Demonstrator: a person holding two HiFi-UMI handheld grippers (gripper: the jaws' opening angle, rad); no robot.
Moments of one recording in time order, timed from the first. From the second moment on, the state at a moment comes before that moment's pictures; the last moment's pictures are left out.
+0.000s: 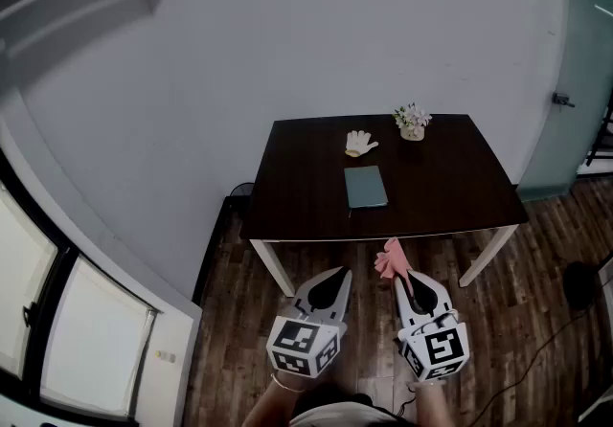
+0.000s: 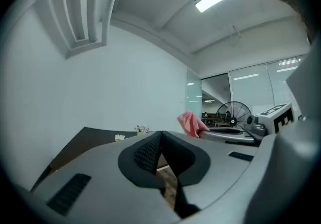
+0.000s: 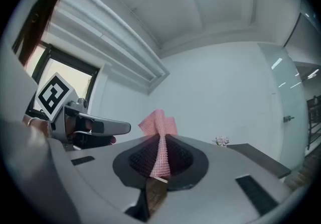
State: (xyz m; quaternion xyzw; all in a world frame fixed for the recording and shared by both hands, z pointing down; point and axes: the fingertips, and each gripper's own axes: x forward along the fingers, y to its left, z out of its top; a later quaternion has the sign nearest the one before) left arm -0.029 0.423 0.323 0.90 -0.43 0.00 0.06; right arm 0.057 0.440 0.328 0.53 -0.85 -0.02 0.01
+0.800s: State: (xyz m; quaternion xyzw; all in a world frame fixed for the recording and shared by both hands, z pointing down) left arm 0.002 0.410 0.334 0.89 -0.44 0.00 0.06; right arm 0.089 0.412 0.344 0.53 -0.85 -0.03 0.02
